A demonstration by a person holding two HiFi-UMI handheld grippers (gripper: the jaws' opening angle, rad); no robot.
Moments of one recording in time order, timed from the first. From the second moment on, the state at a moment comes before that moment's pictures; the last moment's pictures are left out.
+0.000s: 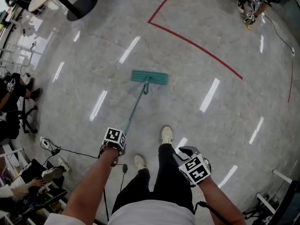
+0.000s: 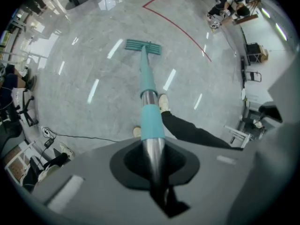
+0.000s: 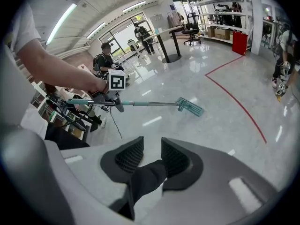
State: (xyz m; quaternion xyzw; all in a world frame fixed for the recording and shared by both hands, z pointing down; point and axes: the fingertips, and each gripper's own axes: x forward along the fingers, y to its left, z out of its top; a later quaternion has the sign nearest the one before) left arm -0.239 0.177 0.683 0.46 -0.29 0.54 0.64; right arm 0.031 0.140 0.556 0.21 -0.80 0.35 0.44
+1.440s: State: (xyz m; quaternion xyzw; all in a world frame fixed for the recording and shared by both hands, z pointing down) left arm -0.211 -0.060 0.704 0.48 -0.33 0.54 0.61; right arm 0.086 0.115 0.571 0.23 -0.77 0.40 0.45
